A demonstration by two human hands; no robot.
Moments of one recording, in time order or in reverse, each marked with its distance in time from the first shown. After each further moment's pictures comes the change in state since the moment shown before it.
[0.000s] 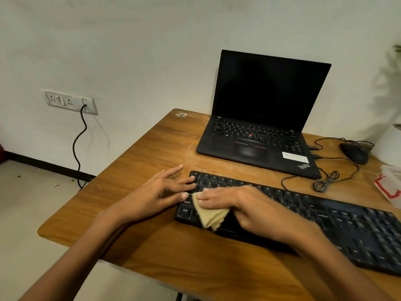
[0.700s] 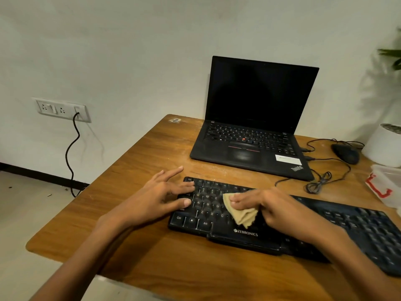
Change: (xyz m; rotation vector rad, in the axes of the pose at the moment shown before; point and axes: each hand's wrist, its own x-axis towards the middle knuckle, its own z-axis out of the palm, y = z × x) left_hand 0.013 0.027 -0.004 0.146 -0.021 -0.064; right_hand -0.032 0.046 -0.009 -0.051 0.099 0.187
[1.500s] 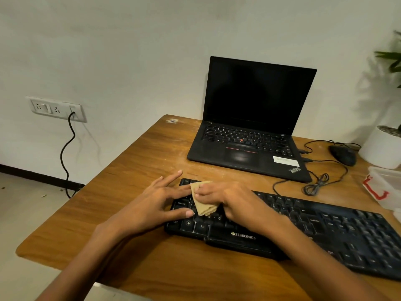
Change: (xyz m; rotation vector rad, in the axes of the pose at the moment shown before) left_hand -0.004 0.017 0.000 -0.023 -0.055 -0.061; right_hand 0.049 -0.013 0.031 -0.063 0.116 -0.206
